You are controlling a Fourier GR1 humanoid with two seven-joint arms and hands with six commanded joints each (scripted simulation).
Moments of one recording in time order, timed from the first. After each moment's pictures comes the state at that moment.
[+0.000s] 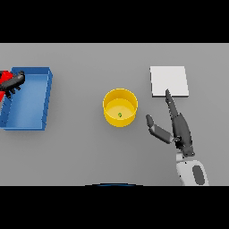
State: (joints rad) left arm -0.57 0.91 -0.59 -1.14 0.46 0.28 0.48; right arm 0.06 -0.04 0.16 -1.67 0.26 -0.04 -0.13
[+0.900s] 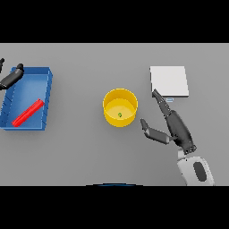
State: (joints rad) left arm -0.58 0.90 -0.61 -1.11 0.39 0.29 0.39; right arm 0.01 -0.15 0.23 -1.68 0.38 0.04 -0.13
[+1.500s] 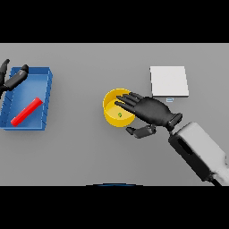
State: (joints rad) left arm -0.57 0.88 -0.61 -1.14 0.42 0.29 0.37; right arm -0.43 -0.41 0.55 -1.51 0.80 0.33 -0.15
